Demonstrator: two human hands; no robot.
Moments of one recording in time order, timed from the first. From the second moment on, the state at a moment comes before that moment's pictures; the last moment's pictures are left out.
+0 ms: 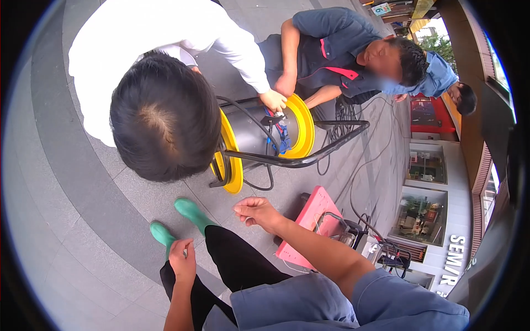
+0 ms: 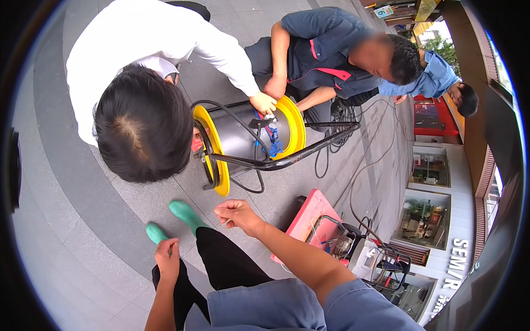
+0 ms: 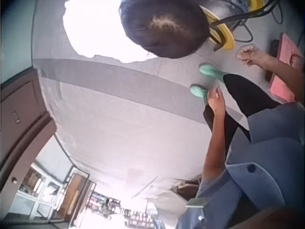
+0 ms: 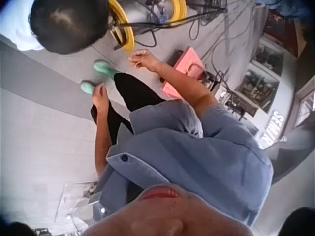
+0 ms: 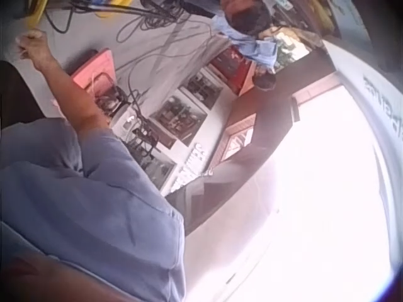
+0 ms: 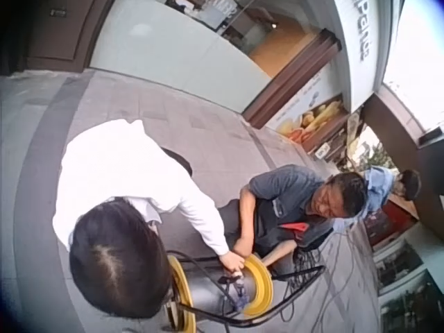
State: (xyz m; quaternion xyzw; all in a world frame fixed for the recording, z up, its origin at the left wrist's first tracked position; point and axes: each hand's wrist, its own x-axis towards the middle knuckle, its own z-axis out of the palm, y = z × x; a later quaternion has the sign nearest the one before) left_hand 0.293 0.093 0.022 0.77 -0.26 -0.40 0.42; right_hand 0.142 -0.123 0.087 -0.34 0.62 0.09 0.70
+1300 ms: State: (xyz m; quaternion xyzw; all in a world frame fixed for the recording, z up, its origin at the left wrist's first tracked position) left_hand -0.074 -0.288 0.098 0.57 -0.25 -0.56 0.54; right_hand -0.207 -0.327 0.089 -0.01 0.41 -0.18 0.89
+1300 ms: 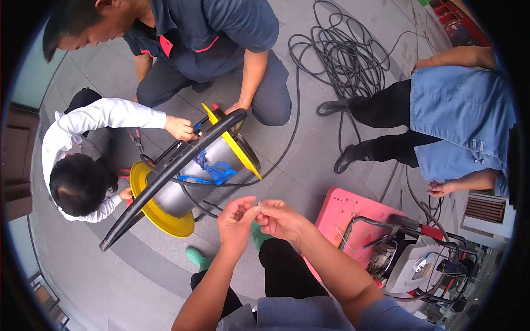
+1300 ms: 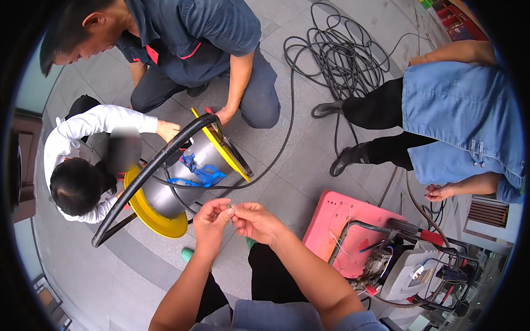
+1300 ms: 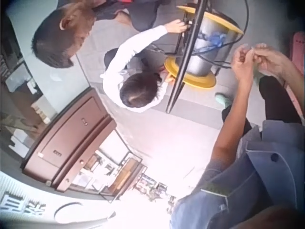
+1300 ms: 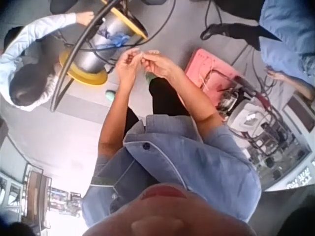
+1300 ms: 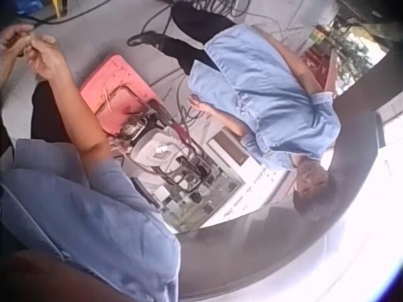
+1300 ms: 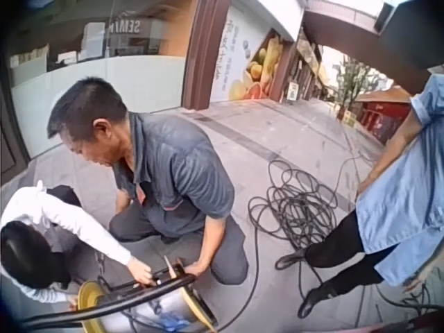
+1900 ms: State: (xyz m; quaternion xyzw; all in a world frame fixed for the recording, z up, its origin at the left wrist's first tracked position) left_hand 0.160 -0.072 0.073 0.71 -0.08 -0.57 0.42; right_hand 0.023 -0.190 0.080 0.06 0.36 -0.07 0.93
